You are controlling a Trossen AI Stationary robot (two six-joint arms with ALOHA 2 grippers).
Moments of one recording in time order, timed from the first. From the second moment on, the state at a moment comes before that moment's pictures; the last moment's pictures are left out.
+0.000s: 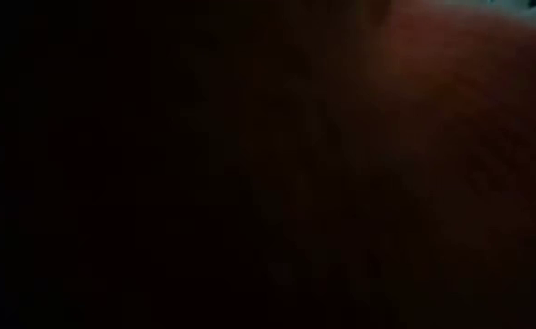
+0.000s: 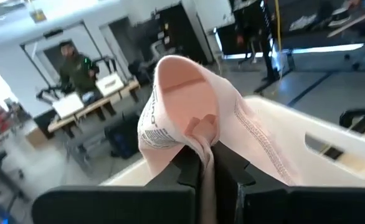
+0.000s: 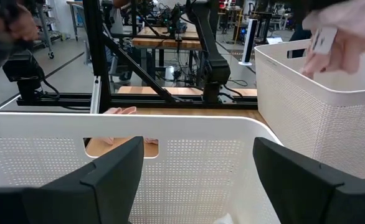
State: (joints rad) left arm 0.32 0.75 0.75 -0.05 -0.83 0.36; right arm 0.71 1.16 0.66 0.35 0.73 0.10
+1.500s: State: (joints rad) left arm 0.12 0.87 0.89 -0.41 0.01 -0.05; right arm 0.68 1.16 0.66 0.35 0.70 0.10
